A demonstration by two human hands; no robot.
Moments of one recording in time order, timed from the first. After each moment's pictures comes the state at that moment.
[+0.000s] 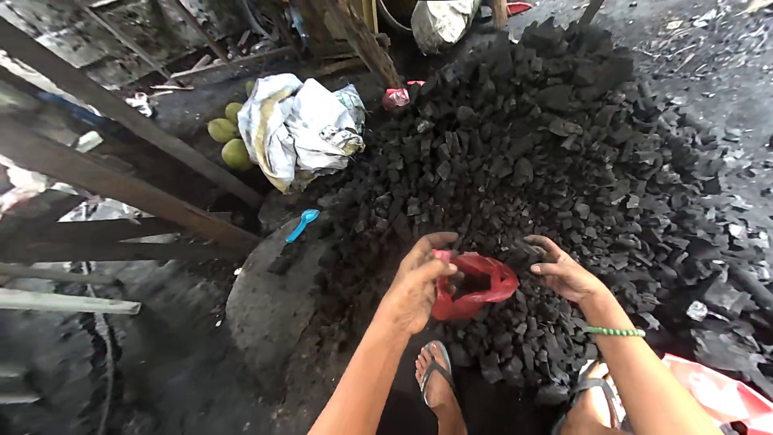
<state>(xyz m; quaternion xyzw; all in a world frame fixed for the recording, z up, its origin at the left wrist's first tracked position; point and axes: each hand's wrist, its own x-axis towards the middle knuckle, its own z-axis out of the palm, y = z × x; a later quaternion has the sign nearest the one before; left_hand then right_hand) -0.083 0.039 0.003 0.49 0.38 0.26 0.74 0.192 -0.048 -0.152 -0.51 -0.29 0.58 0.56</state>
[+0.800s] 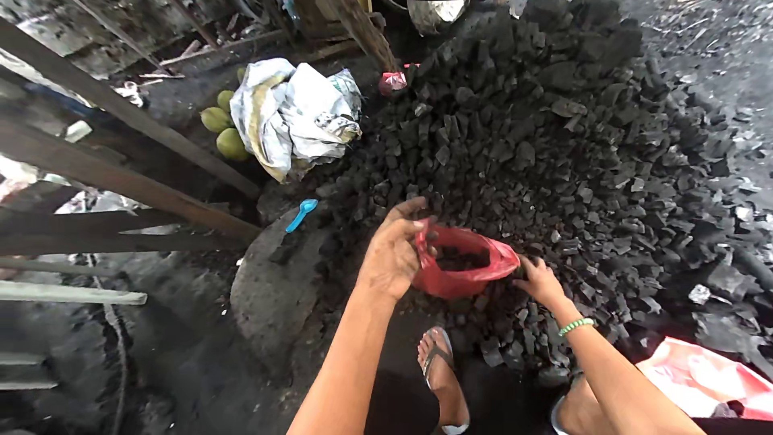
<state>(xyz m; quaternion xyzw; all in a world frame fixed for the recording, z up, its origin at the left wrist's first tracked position) -0.084 0.067 0.006 0.44 0.39 0.34 0.73 0.166 -0.047 -0.250 -0.83 -0.41 0.33 0.19</state>
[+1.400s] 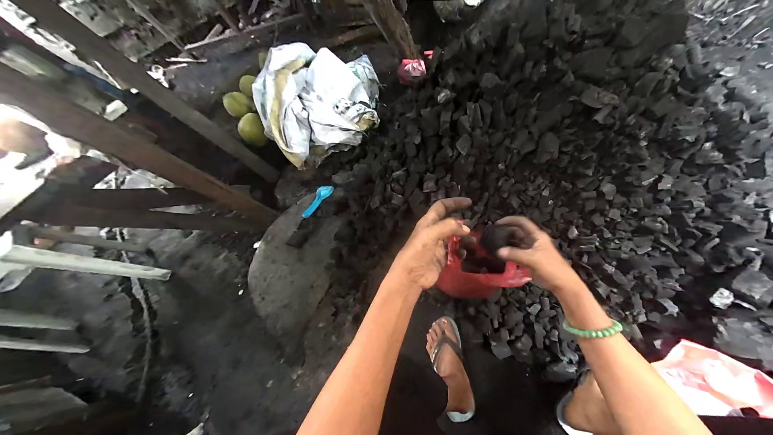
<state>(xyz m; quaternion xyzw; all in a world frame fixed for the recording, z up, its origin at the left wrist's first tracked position) -0.083 0.060 0.002 0.52 0.39 0.23 0.72 0.108 -0.020 -0.125 -0.52 -0.43 0.47 0.58</state>
